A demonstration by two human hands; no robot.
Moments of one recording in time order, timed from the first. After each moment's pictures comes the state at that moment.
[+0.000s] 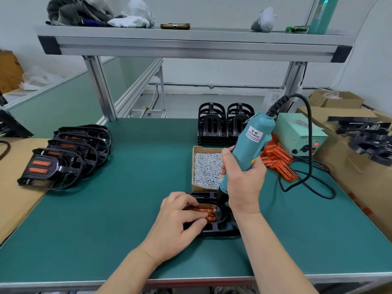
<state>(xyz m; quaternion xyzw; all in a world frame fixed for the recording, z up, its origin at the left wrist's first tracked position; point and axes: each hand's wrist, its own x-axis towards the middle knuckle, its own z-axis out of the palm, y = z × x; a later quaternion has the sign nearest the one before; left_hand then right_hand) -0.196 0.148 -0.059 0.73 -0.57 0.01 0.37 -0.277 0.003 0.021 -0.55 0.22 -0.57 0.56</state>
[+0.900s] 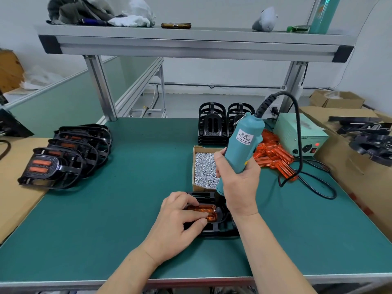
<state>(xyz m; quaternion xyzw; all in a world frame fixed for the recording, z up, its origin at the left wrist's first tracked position) -0.197 0.149 -0.056 0.74 -0.57 0.00 0.36 -0.279 0.012 0.025 -0.60 0.17 -0.54 0.56</state>
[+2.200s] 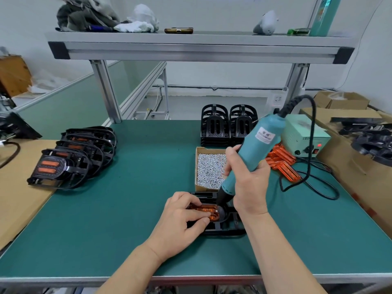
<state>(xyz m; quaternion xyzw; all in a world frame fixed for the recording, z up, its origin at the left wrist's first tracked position) -0.198 0.148 -0.053 0.74 -0.56 -0.01 0.37 -0.290 0.011 0.036 -0.54 0.13 -0.54 0.63</state>
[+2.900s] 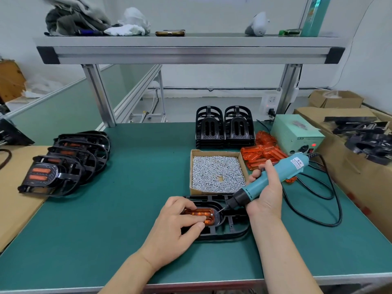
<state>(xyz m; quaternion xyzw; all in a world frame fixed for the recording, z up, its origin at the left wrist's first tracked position) -0.199 0.150 -0.056 0.73 -0.57 -0.01 0.39 -0.312 -0.048 -0.010 -0.23 0.28 -0.52 0.77</state>
